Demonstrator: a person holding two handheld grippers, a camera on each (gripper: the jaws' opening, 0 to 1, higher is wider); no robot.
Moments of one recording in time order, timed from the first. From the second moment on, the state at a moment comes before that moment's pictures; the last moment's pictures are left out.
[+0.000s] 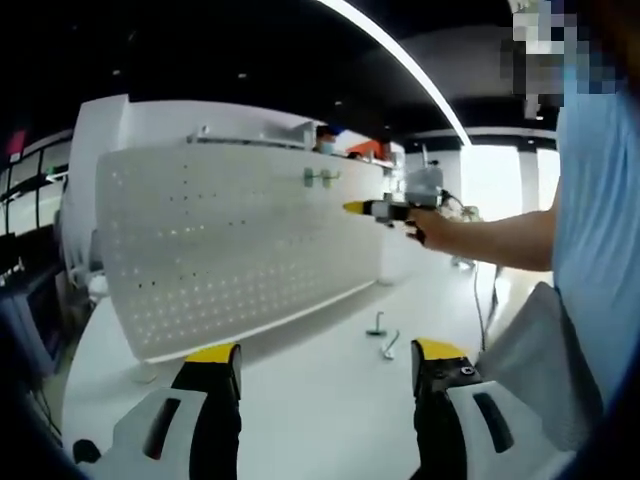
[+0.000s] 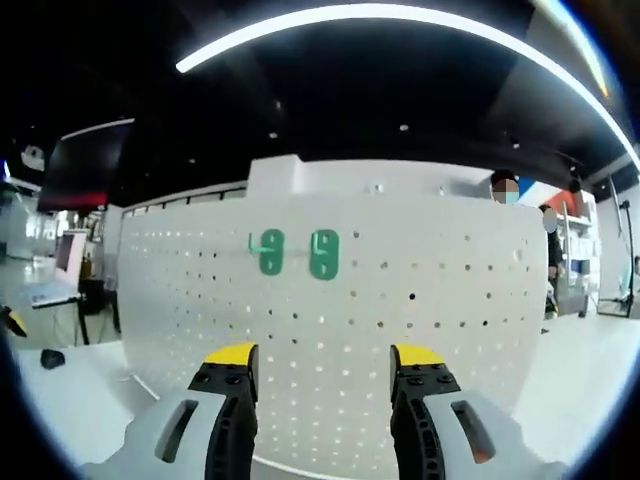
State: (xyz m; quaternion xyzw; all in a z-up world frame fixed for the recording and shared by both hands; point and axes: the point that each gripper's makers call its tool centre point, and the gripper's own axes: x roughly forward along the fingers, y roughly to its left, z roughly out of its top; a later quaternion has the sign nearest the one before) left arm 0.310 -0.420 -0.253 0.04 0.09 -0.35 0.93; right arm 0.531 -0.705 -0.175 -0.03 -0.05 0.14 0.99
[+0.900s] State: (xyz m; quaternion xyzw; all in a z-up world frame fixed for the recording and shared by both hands) left arm 0.308 -0.424 -0.253 0.04 0.09 -0.36 0.93; right arm 0.474 -0.683 -0.242 -0.02 0.04 0.19 0.98
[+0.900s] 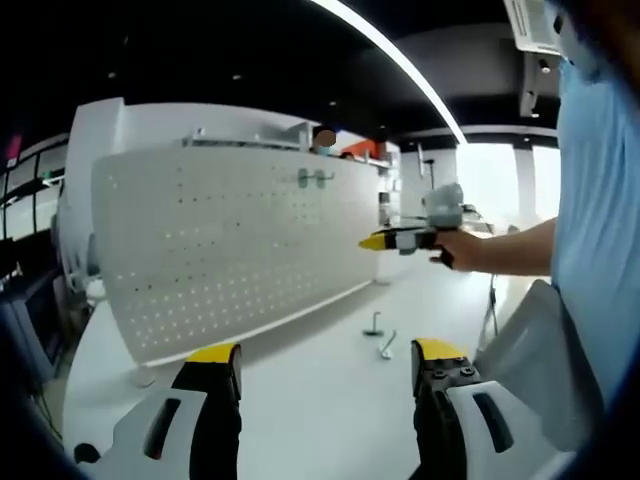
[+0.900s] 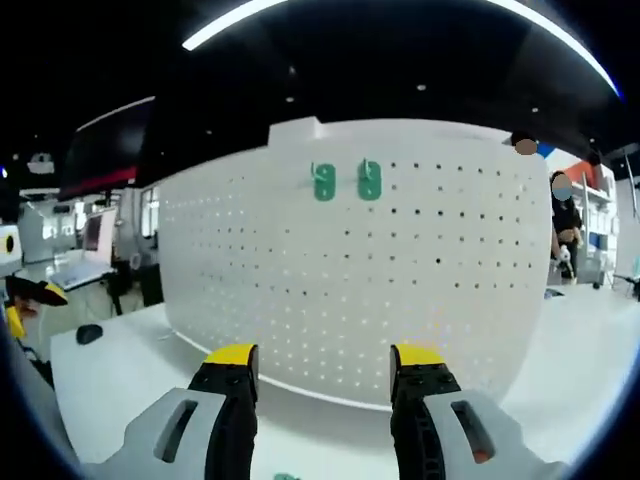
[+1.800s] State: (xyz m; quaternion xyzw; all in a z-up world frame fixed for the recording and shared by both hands) left arm 0.307 -0.423 -0.240 0.04 0.07 -0.36 0.93; right arm 0.408 -0.650 -0.295 -0.01 0.17 0.24 0.96
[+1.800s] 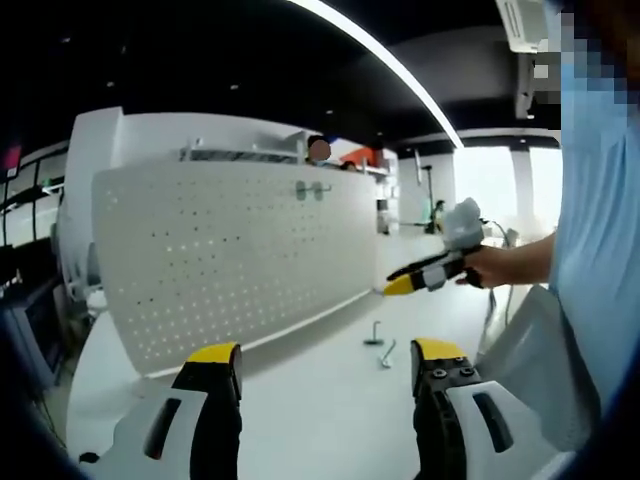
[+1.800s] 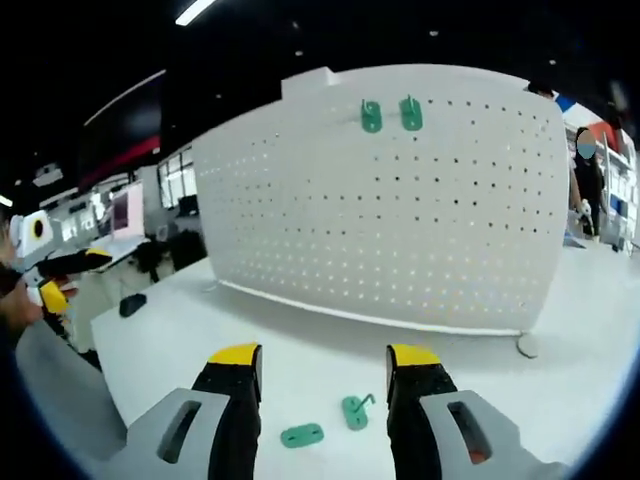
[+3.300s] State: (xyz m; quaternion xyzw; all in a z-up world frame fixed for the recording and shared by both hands) left arm 0.321 -0.423 -0.228 0.05 0.05 -0.37 0.92; right arm 0.382 -0.638 -0.398 0.02 0.41 0.24 0.88
